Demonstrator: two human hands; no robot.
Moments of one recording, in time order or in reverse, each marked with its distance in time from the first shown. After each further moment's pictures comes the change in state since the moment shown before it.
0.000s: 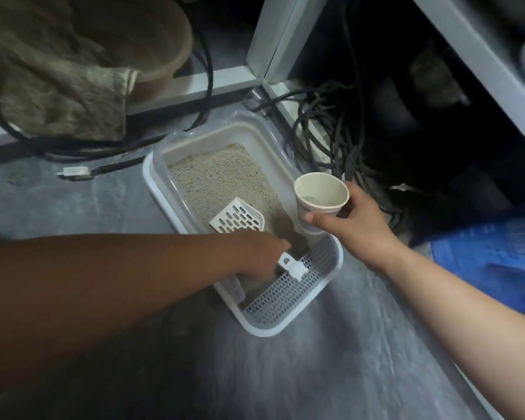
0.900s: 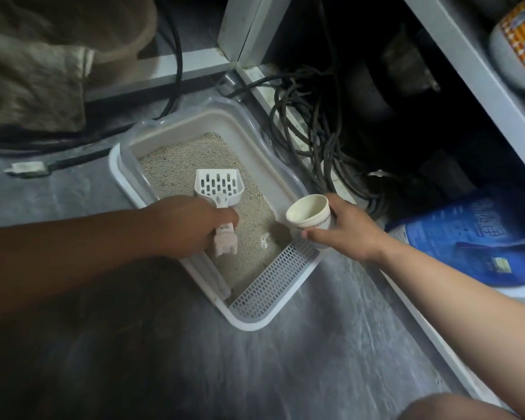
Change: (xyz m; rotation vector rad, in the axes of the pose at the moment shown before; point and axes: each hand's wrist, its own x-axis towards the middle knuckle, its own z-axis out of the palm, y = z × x) left_hand -0.037 -0.089 0.002 0.072 0.353 0.119; right_hand -0.002 0.030 -0.023 -0.519 -0.188 0.038
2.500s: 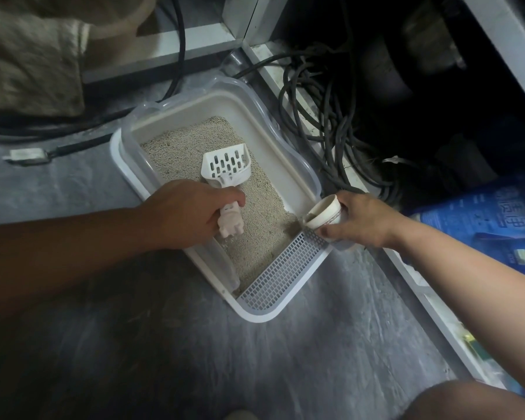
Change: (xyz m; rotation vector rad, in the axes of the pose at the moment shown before) left_hand -0.003 -0.015 0.023 -0.214 0.410 0.112; right_hand 0.012 -0.003 -0.007 -0.225 -0.160 0.132
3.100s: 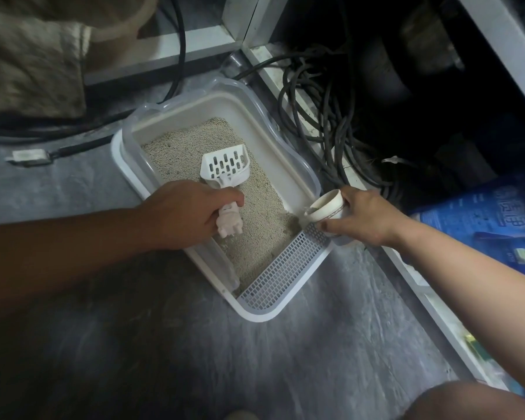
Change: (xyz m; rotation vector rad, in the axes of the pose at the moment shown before) left_hand -0.002 0.003 -0.003 0.014 -0.009 -0.009; right_hand -0.007 -0.006 -0.003 0.050 0.057 0.015
